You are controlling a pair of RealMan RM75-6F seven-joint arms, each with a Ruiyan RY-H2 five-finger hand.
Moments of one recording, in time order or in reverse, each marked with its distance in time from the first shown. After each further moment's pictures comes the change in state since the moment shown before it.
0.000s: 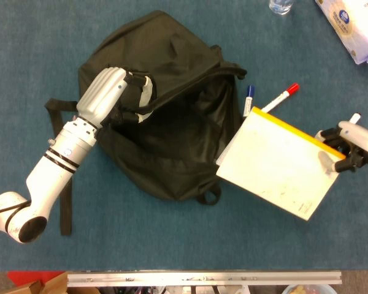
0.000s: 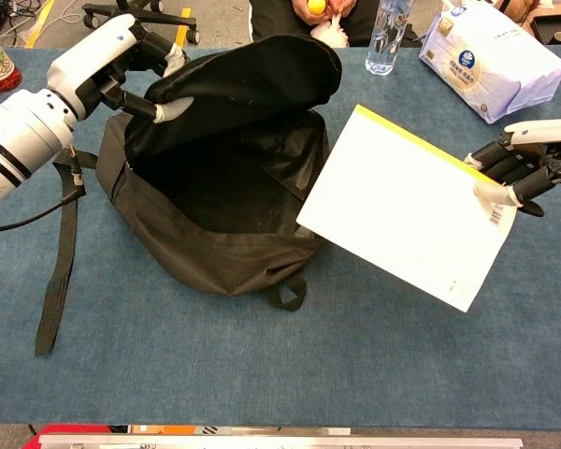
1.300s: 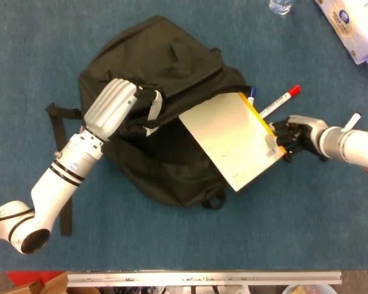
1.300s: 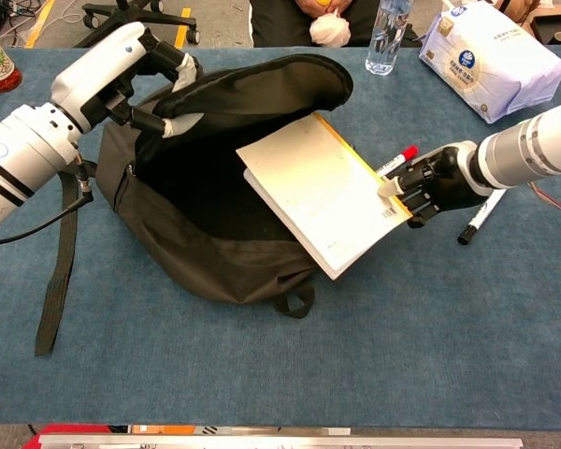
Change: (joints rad) left arm 0.002 -0.016 0.055 -0.041 0.063 0.086 0.080; right arm 0.444 -0.391 -0.133 0.394 0.655 -0.301 0.292
